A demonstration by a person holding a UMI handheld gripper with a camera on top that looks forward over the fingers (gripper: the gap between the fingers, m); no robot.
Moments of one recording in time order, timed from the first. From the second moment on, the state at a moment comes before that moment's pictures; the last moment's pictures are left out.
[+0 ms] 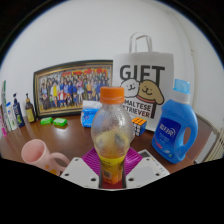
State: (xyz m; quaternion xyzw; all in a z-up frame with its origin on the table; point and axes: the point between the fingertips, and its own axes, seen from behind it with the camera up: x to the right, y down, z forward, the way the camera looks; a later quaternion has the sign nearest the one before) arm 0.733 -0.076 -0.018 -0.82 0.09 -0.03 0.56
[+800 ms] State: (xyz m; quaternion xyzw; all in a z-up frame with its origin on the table) arm 0.668 -0.238 0.066 -0.87 0.15 -0.08 0.46
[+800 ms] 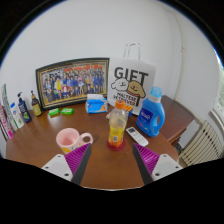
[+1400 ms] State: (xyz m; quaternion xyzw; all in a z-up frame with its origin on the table) arm 0.527 -0.407 0.162 -0.88 0.10 -0.09 0.46
